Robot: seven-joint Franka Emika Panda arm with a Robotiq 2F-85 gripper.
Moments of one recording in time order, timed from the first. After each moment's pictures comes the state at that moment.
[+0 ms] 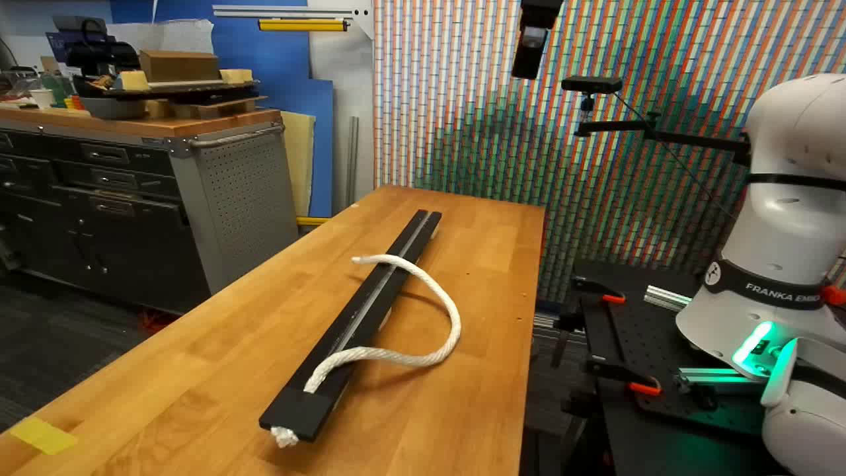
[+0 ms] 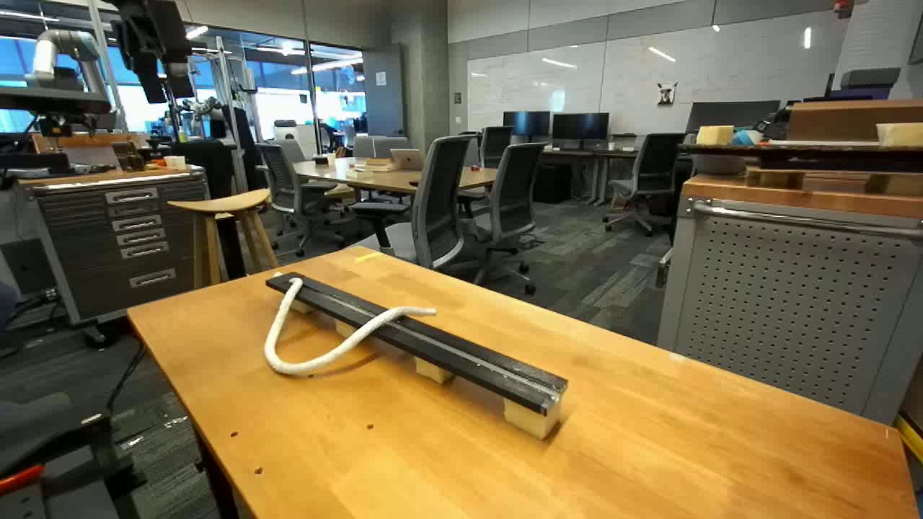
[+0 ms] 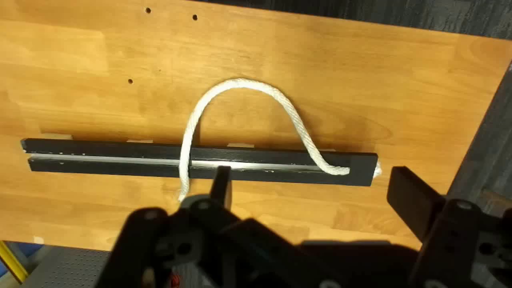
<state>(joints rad) 0.13 -0.54 0.29 -2.33 0.07 1.89 0.27</state>
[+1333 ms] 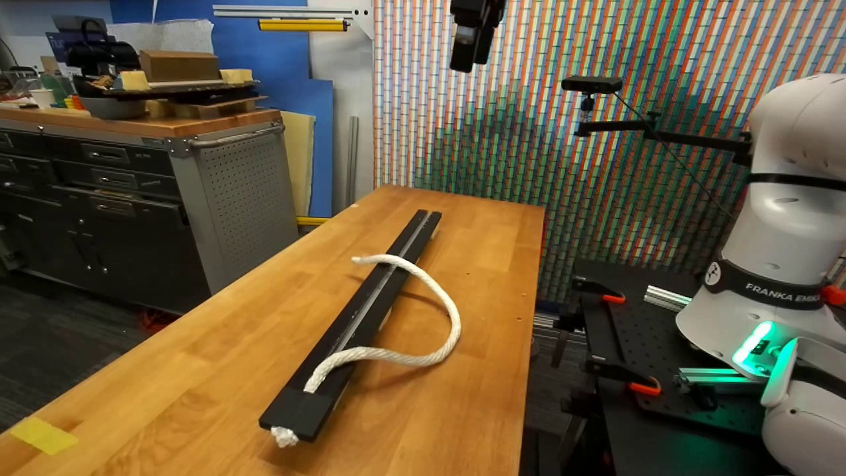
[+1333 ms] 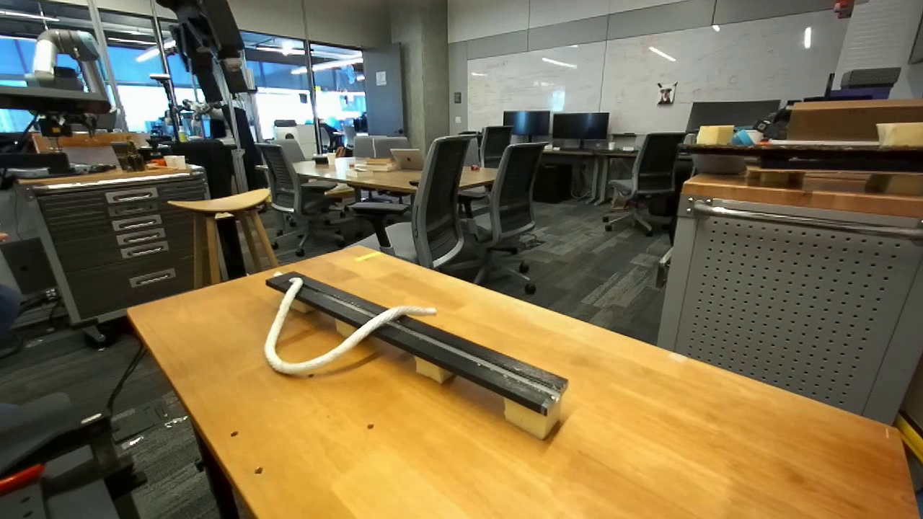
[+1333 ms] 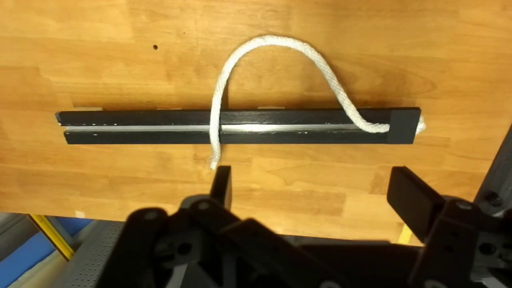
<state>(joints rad) 0.08 -0.42 0.28 -2.23 -0.04 1.95 0.34</state>
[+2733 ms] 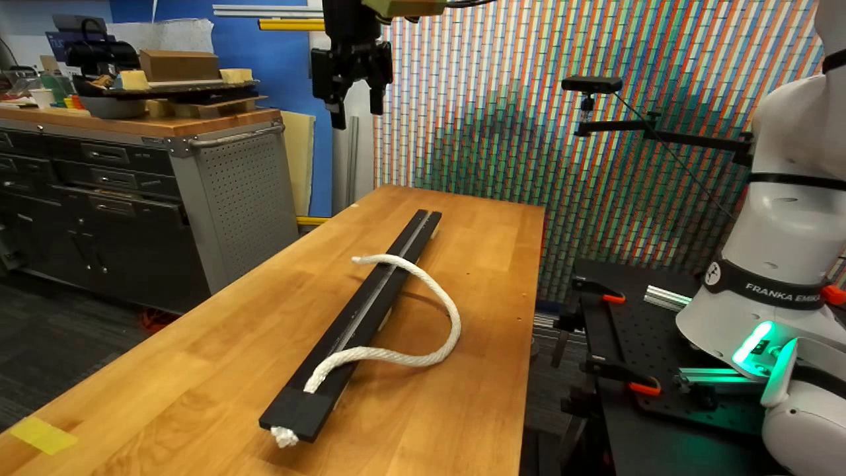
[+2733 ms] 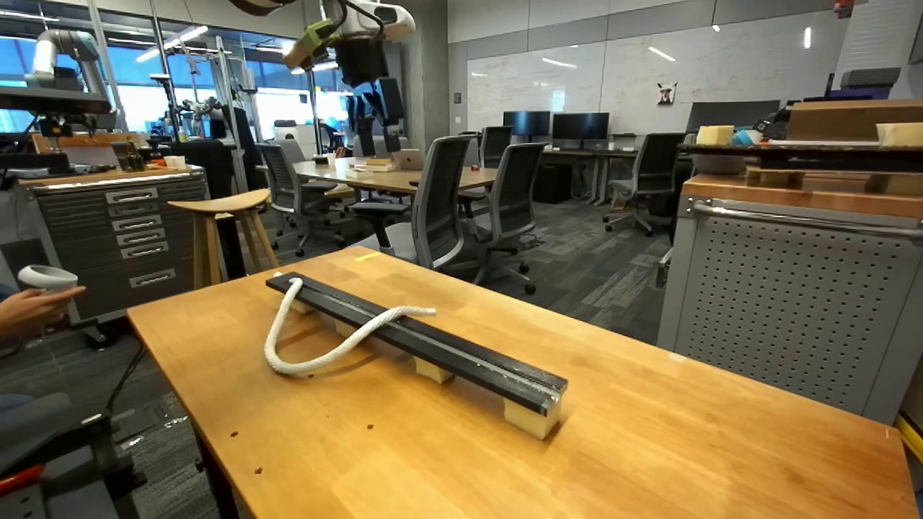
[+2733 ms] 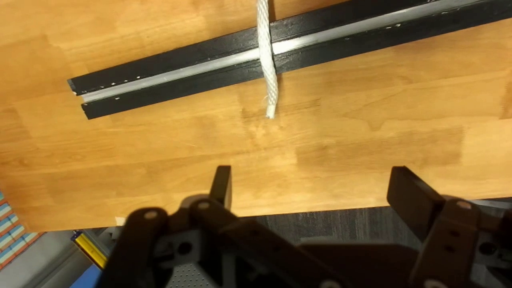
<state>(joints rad) 0.05 0.19 0.12 -1.76 -0.21 1.99 0.45</state>
